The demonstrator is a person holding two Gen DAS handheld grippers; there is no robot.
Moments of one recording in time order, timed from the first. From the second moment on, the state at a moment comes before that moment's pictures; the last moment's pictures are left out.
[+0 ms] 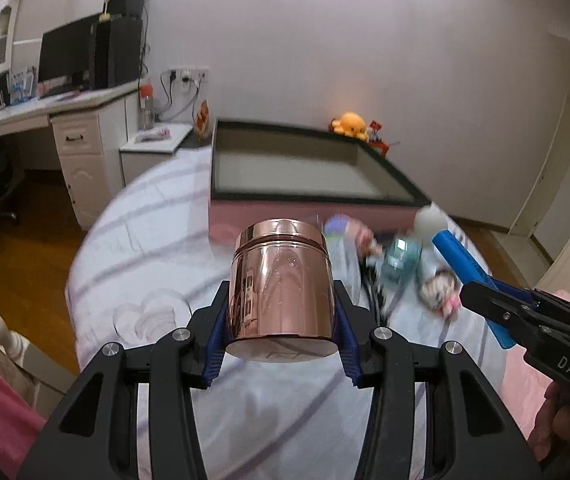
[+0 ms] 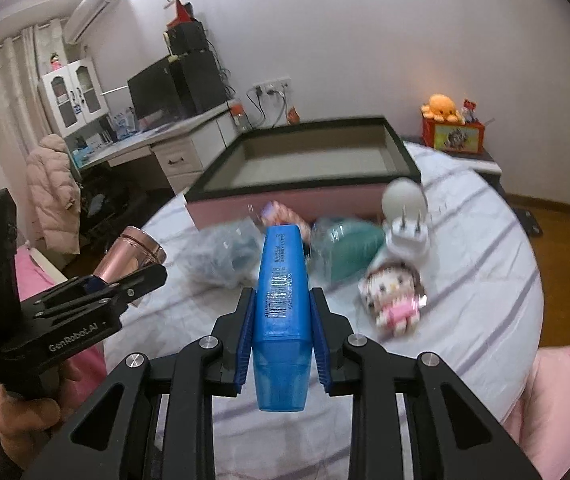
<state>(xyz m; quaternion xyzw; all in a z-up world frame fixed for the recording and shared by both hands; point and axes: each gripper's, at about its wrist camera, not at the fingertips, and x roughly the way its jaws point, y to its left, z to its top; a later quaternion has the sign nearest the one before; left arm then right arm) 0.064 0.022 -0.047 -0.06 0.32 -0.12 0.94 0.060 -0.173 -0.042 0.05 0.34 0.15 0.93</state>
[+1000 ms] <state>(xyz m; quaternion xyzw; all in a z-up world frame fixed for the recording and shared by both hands) 0.290 -0.026 -0.070 -0.01 0.42 -0.07 0.91 0.295 -0.169 -0.074 0.04 0.48 0.12 0.87</state>
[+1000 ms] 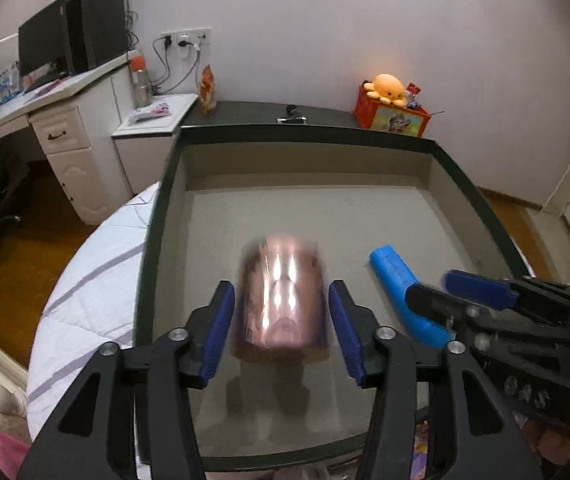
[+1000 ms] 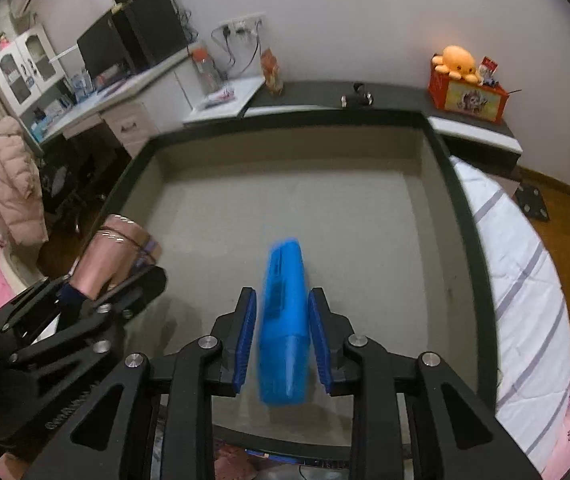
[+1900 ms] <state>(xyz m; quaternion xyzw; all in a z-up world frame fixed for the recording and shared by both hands) 0.083 0.007 0.045 -0.01 0.23 0.02 0.97 0.104 -0.210 0.054 0.08 0.27 0.07 0.96</state>
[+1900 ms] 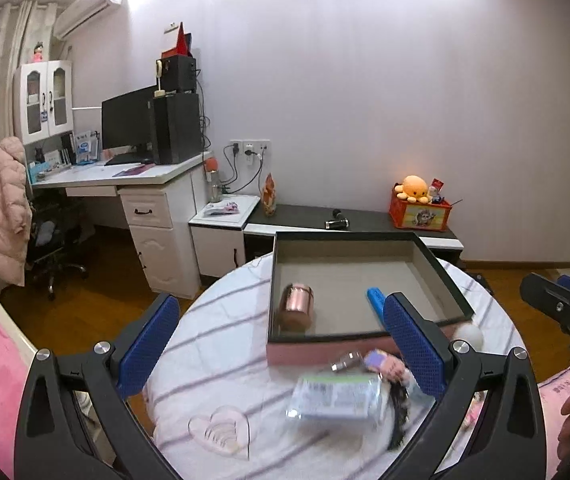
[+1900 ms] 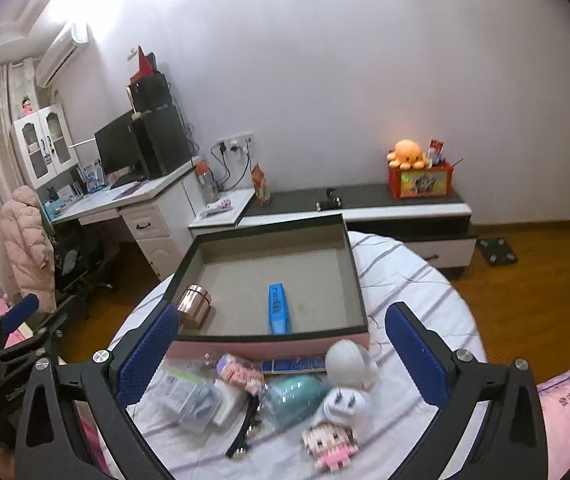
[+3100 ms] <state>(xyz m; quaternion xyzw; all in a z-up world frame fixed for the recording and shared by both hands) 0.020 0.004 -0.036 -0.01 0.31 -0.01 0.95 0.016 -0.192 -0.019 0.01 0.31 0.02 0.95</state>
